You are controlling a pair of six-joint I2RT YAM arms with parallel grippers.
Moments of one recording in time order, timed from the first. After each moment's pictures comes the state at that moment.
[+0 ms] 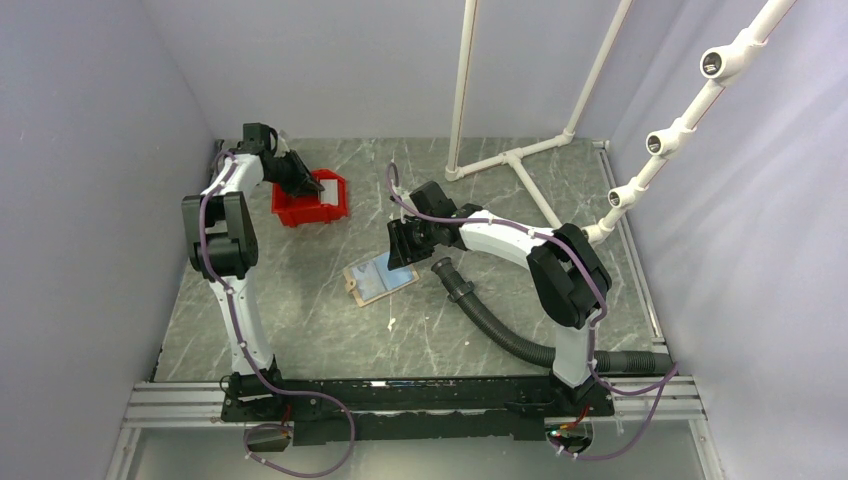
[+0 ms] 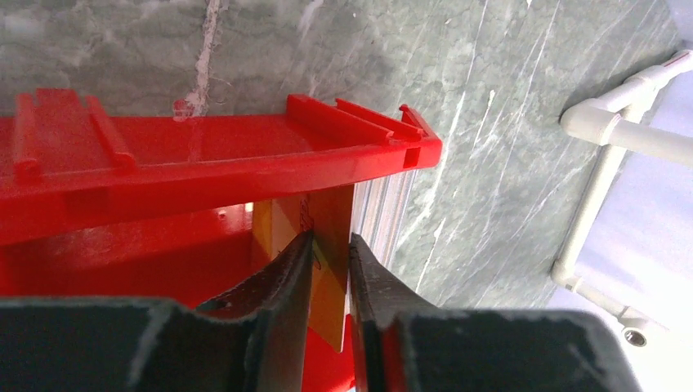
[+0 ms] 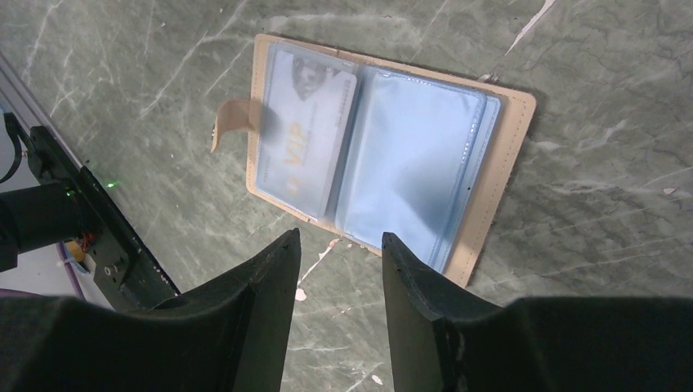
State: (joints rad) left arm 0.10 2.22 1.80 -0.59 0.53 -0.50; right arm 0.71 1.92 1.33 -0.30 -0.43 0.33
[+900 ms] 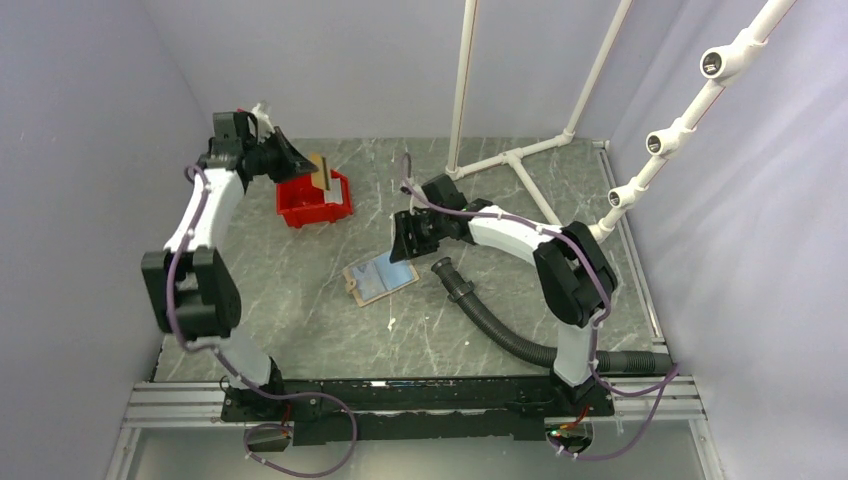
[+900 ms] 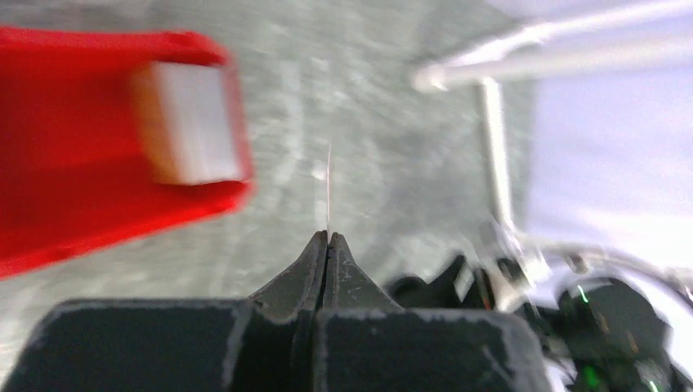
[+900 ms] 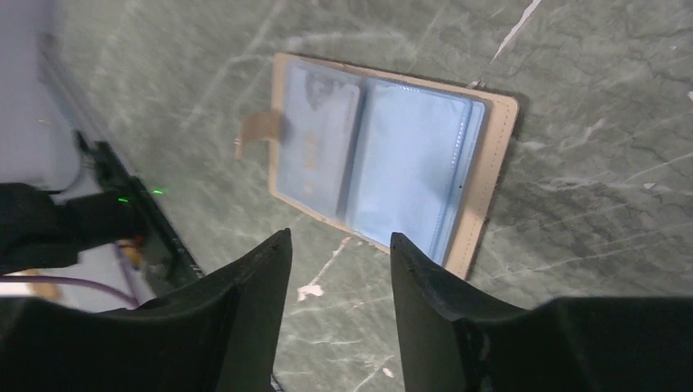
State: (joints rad) left arm 0.09 1.79 1.61 -0.59 0.50 -0.45; right arm 0.66 1.91 1.33 -0.30 -0.49 0.36
